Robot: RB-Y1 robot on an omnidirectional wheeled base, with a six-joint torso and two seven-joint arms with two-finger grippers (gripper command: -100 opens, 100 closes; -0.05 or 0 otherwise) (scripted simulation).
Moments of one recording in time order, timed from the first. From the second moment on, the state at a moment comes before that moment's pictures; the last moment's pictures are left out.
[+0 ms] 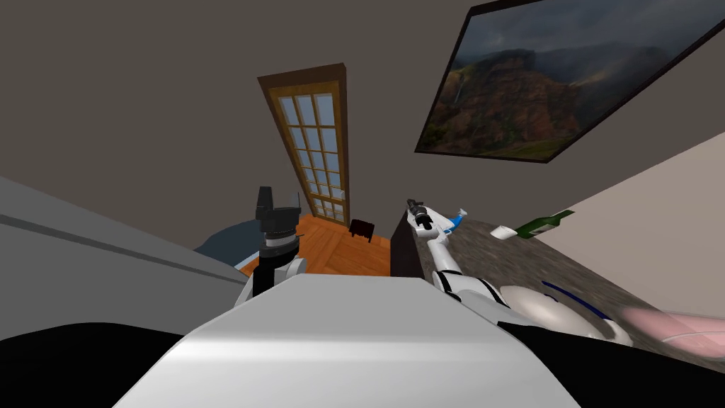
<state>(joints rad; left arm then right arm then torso) 0.49 0.04 0.00 -2.37 -0.03 -0.64 0.05 -0.37 -0.46 -0.21 -1.12 0.24 -0.04 0.89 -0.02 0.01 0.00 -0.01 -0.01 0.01</state>
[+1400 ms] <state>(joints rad) 0.49 0.04 0.00 -2.37 -0.03 -0.64 0.05 -0.41 -0.53 -0.23 -1.09 0.24 0.04 0.87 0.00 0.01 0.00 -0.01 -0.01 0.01</state>
